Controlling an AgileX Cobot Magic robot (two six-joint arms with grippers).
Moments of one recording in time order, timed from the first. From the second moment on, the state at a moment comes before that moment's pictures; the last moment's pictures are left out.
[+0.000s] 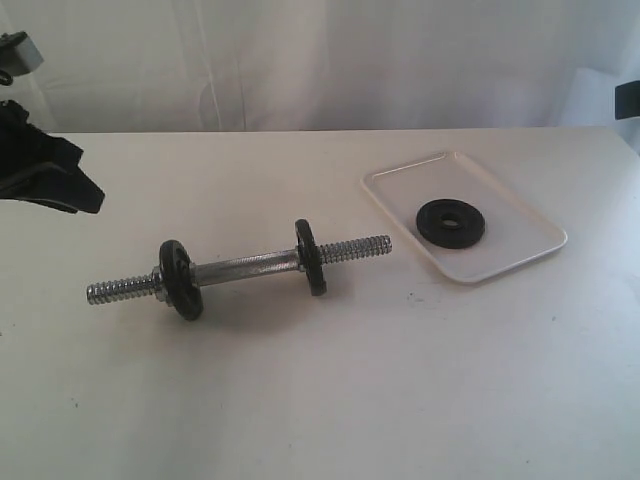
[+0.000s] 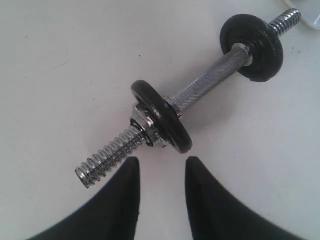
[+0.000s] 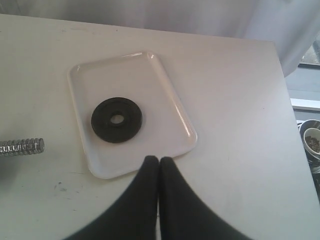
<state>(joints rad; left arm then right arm) -0.06 1.49 -1.16 -0.62 0.97 0.63 0.05 1.05 -0.97 0.01 0.61 -0.04</state>
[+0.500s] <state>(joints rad) -0.08 1.71 -1.43 -0.64 1.14 0.65 0.05 1.05 -0.97 0.01 0.61 -0.04</state>
